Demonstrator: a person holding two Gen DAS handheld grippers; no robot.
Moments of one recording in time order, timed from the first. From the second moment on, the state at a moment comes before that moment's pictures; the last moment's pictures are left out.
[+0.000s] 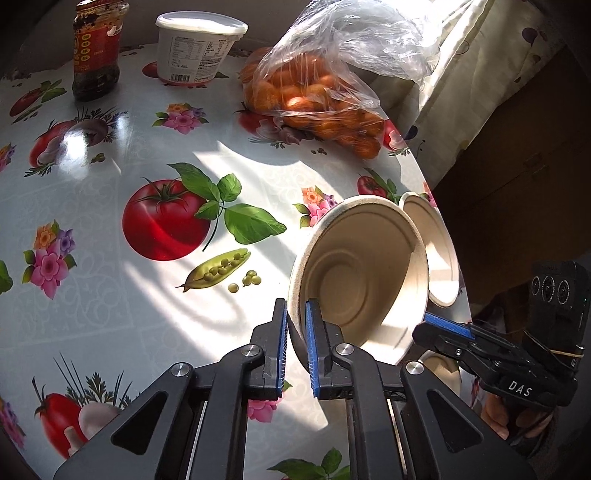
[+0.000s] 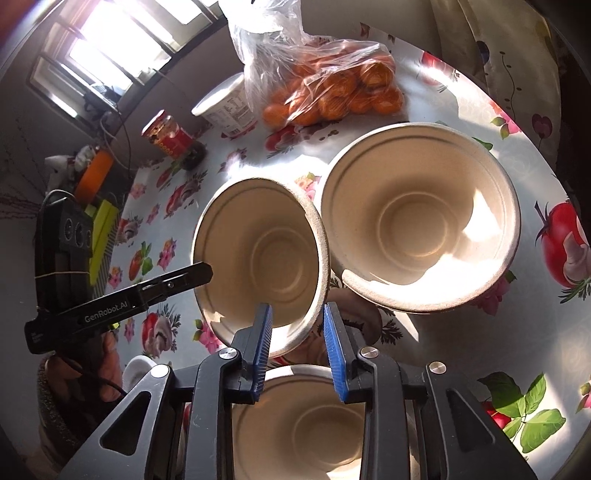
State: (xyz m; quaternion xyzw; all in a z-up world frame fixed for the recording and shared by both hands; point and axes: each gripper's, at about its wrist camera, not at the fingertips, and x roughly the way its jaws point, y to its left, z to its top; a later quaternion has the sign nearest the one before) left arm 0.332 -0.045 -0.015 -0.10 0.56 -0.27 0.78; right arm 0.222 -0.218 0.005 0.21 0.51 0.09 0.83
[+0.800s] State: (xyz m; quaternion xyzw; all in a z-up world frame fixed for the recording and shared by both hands) left arm 0.319 -0.028 0.001 -0.12 0.55 -0.27 0.78; right arm 0.212 -0.220 0.013 0.25 0.49 0.10 0.83
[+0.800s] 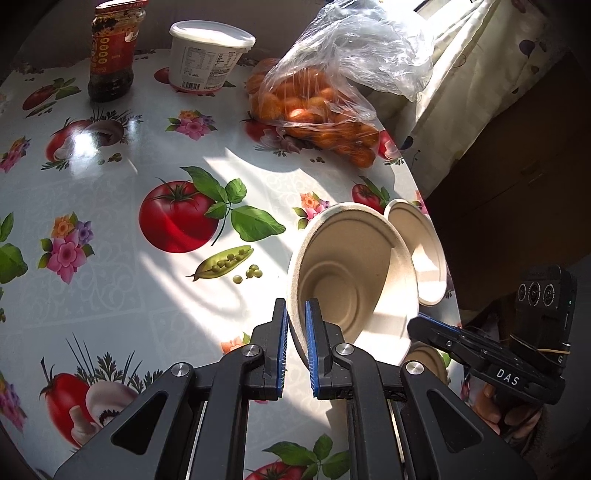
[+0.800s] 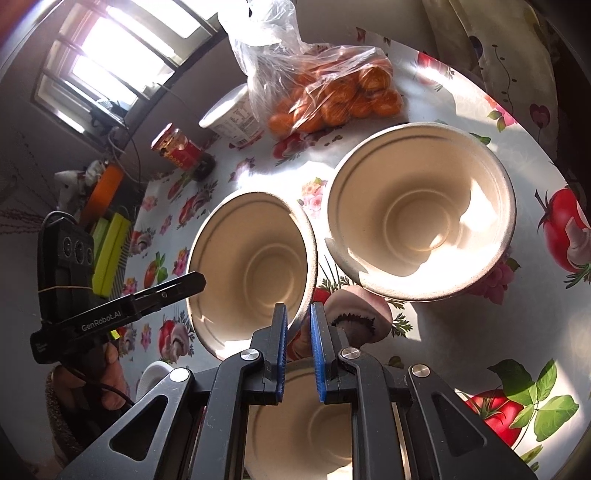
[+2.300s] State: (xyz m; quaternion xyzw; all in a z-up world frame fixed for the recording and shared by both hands) left arm 0.229 -0.081 0.030 -0.09 0.55 -0.32 0.76; right arm 0.084 -0.259 0.046 0.29 0.42 0.06 0.86
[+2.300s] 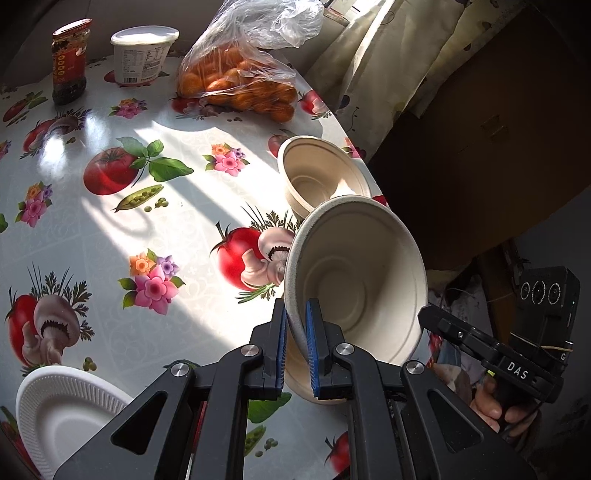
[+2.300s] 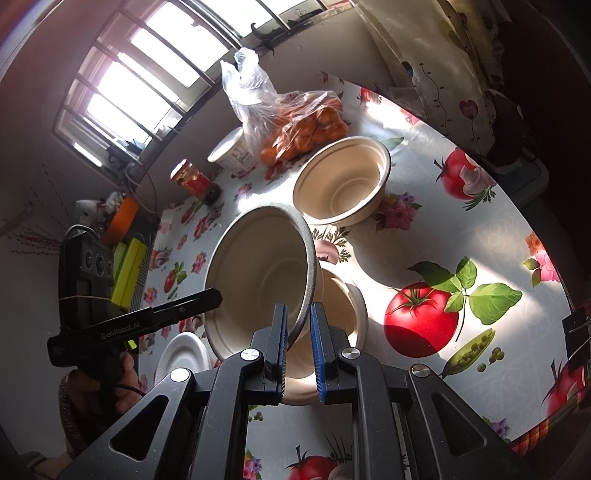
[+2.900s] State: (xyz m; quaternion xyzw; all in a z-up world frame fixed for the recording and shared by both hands) left arm 0.210 -0.091 0.015 -0.08 0.57 -0.32 0.75; right arm 0.063 -0.266 0.027 0.30 0.43 0.05 0.85
